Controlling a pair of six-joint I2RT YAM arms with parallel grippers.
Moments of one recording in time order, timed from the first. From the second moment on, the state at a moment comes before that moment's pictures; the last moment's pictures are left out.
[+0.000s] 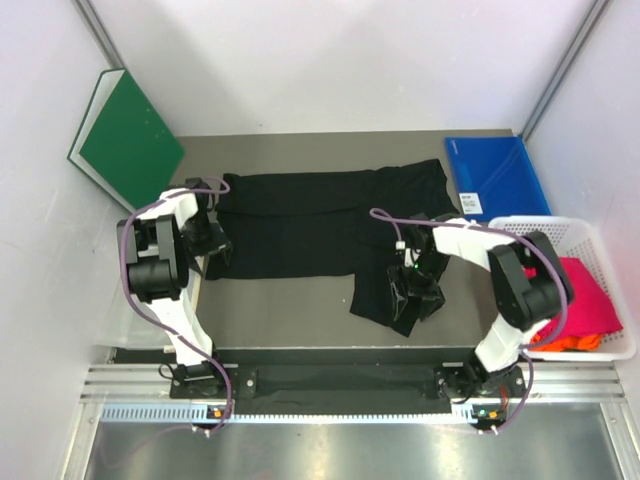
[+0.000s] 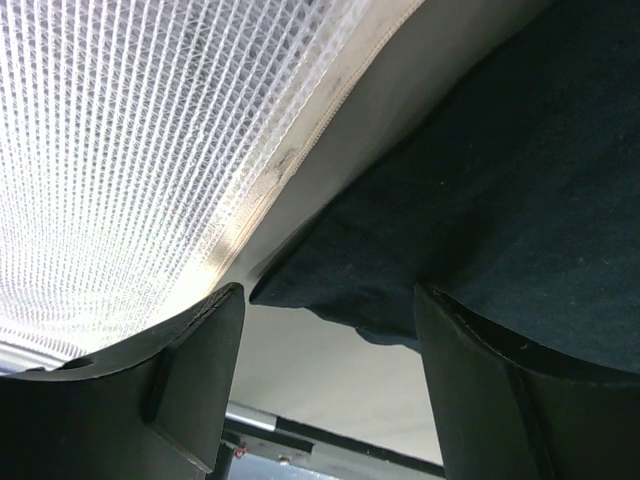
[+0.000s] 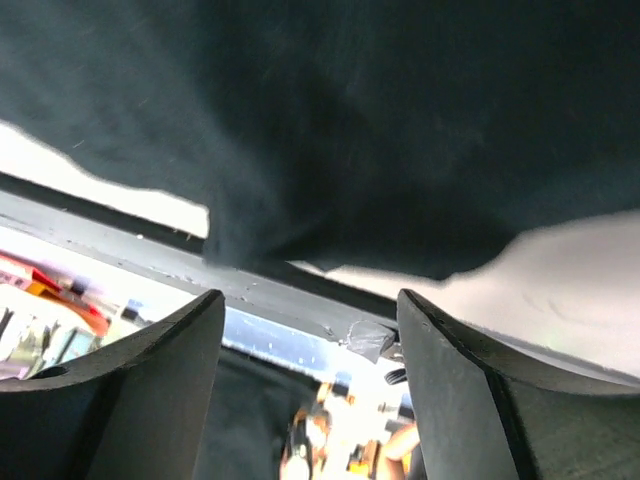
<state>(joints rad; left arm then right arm) 0.12 1.91 1.30 -0.97 -0.12 -0.45 0.42 1.67 0.96 -1.01 -0.39 0.29</state>
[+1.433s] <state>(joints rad) 0.12 1.77 1.12 -0.94 -0.04 -0.39 0.53 1.54 1.11 -1.09 -0.10 0.40</state>
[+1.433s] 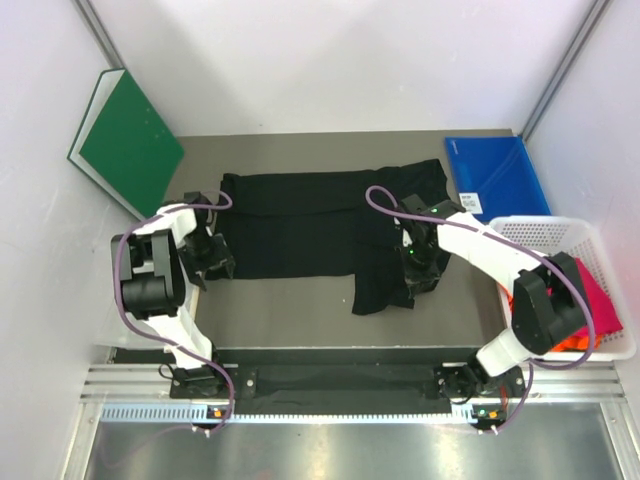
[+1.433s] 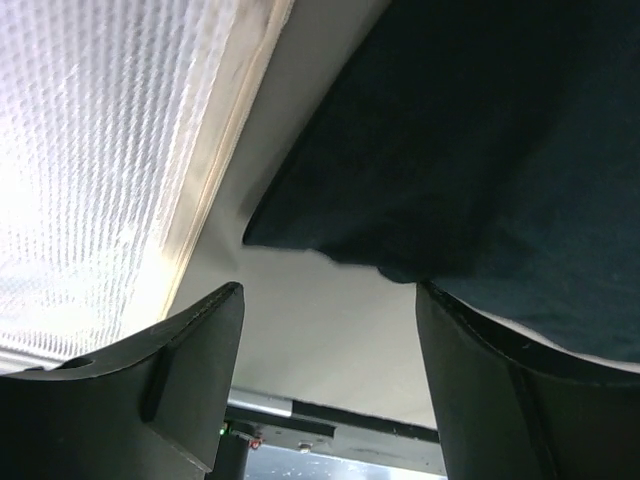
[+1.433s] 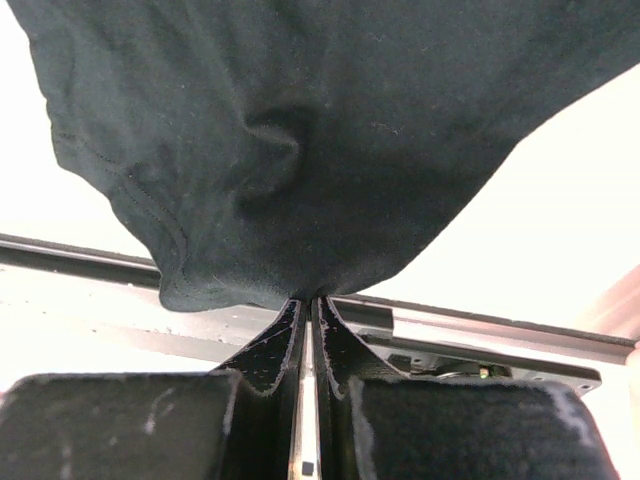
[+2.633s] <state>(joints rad) 0.12 1.72 1.30 -0.89 -0.05 -0.48 0.47 1.51 1.32 -1.17 -0.06 0.27</state>
